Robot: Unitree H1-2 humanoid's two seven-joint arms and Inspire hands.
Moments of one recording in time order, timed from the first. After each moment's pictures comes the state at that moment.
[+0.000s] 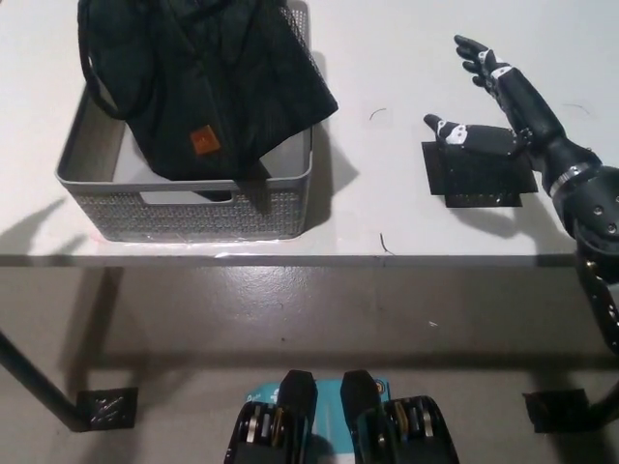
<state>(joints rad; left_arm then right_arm) -0.49 0.89 0.14 0.04 -0.19 0.39 -0.56 -0.73 -0.33 0.17 0.21 -0.02 0.23 0.13</state>
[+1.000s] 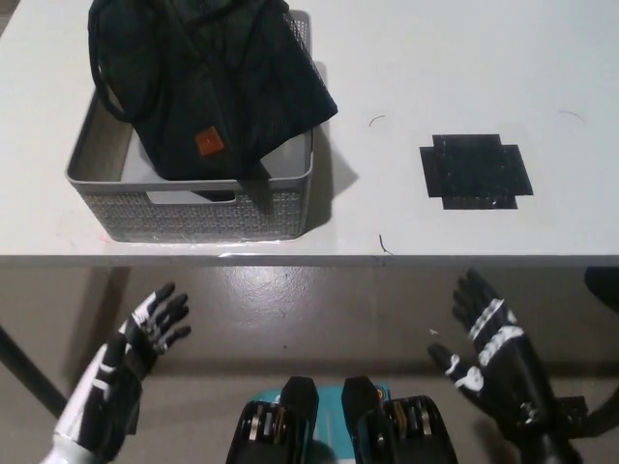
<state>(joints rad) 0.12 0.10 0.16 -0.33 -0.11 0.07 -0.39 0.07 0.01 0.07 -0.11 0.15 -0.04 0.15</state>
